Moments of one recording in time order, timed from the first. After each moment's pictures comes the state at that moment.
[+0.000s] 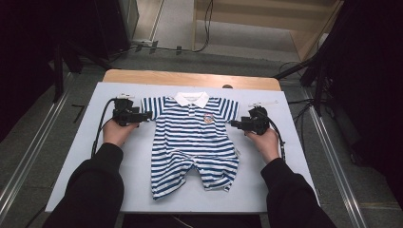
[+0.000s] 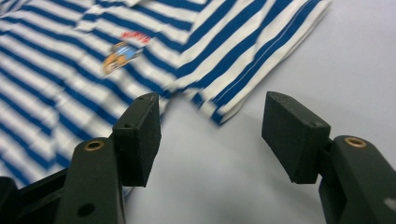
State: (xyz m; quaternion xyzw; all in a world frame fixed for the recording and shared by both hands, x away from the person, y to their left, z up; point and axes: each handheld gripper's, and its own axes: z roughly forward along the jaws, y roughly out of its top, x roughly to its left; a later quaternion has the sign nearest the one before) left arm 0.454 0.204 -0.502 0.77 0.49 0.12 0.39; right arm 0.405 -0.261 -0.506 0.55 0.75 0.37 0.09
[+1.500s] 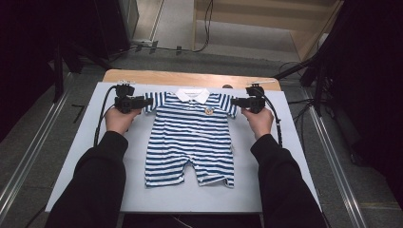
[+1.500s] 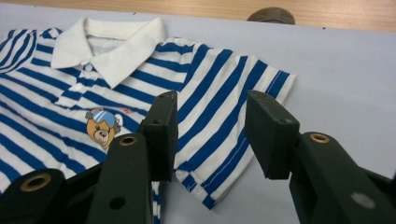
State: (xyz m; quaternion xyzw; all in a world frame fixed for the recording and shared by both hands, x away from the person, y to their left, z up) left arm 0.479 0.197 -0.472 0.75 0.50 0.11 0.41; right arm 0.463 -0.255 -0.474 0.59 0.71 0.37 0.10
